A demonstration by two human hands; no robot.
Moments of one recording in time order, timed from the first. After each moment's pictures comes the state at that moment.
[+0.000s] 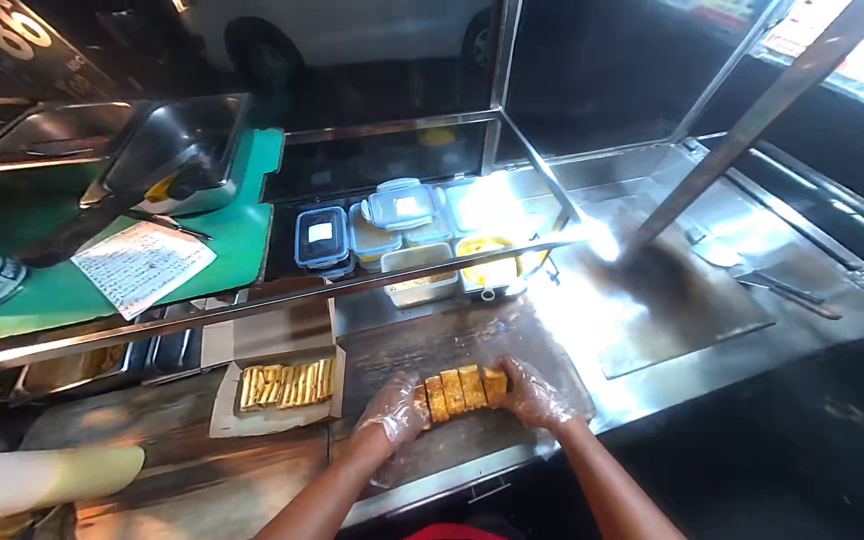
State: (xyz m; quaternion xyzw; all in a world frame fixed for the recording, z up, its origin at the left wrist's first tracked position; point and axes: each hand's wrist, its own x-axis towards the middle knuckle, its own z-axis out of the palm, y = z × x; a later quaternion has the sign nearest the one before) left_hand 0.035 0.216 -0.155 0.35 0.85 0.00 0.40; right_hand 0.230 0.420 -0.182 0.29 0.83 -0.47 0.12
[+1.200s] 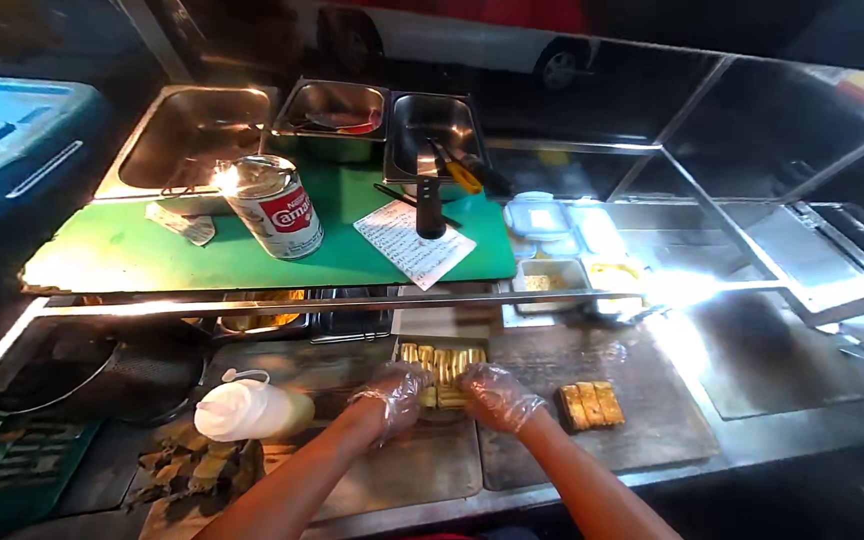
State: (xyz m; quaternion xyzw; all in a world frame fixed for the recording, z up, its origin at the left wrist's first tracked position) left_hand -0.179 -0.005 -0.134 0.49 0.78 0.00 0.38; right_hand -0.037 0.169 -0.134 0.05 0.94 -0.23 0.26
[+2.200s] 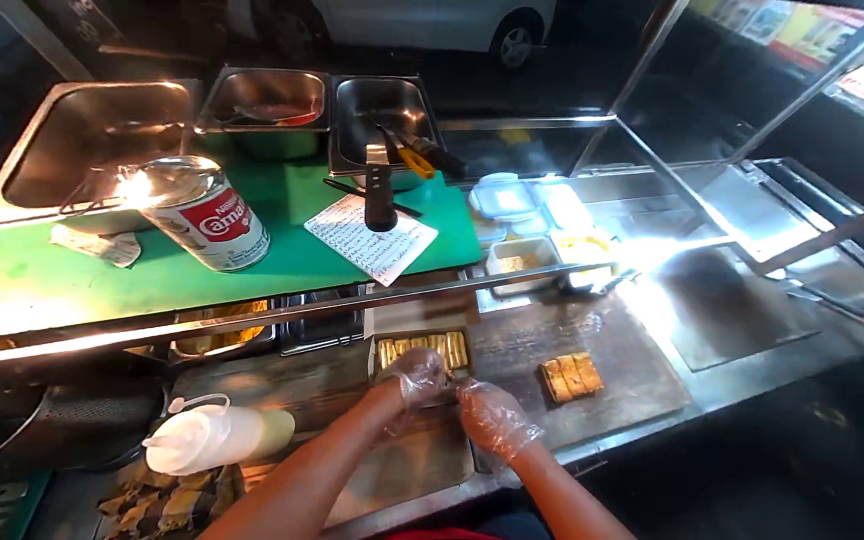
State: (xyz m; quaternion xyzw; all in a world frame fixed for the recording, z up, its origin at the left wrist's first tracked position) left_hand -0.165 0.056 -0.169 0.51 0.75 0.08 0.41; right_hand 0.013 0.135 -0.139 0.23 0.91 -0.25 0.24
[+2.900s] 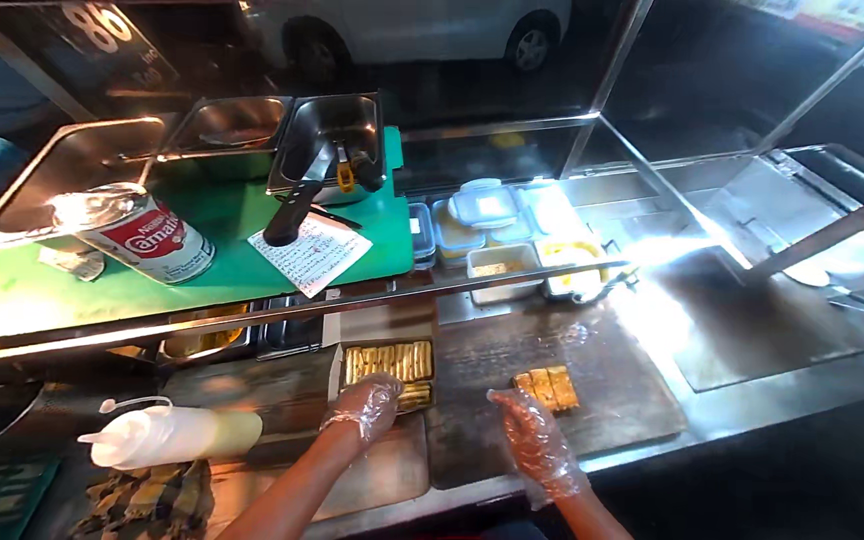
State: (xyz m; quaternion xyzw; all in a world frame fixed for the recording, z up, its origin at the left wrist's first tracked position) left_hand -0.111 0.051 -0.142 0.39 0.85 -0.07 0.35; right_hand 0.142 0.226 -0.176 0.26 0.89 -0.34 -0.17
